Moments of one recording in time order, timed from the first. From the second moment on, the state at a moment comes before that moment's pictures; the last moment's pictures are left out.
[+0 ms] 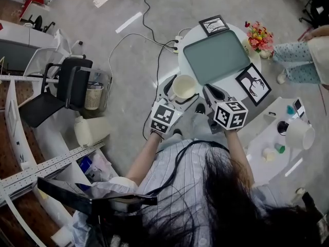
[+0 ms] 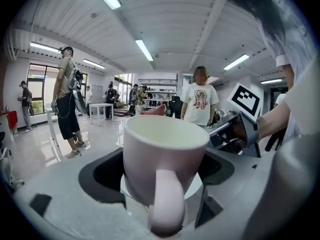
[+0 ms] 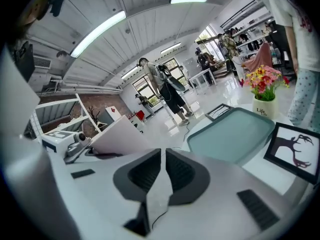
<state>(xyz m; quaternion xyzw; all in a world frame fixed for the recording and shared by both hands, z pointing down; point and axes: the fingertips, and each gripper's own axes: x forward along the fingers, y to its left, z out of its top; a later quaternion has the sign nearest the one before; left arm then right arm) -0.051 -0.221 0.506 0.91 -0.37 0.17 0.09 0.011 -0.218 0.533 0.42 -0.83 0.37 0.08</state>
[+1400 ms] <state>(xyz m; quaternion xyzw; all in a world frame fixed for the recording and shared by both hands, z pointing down) -0.112 0.011 0.494 0.93 -0.34 0.14 0.08 -0.034 0.034 0.523 0.47 -0.81 0.35 0.07</state>
